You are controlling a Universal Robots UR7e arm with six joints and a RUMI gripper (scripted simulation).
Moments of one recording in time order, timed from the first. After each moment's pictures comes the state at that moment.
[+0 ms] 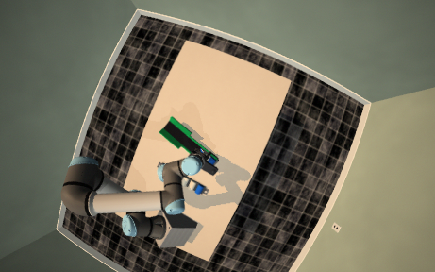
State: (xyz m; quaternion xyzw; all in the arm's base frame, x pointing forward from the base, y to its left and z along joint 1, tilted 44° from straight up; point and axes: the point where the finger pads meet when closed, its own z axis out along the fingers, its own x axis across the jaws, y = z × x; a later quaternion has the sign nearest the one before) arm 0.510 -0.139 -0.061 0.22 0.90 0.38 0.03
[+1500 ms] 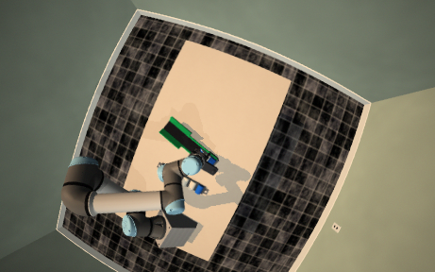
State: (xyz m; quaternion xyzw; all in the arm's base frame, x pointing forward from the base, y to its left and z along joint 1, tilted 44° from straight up) arm 0.510 -0.139 -0.061 0.22 0.90 0.38 0.03
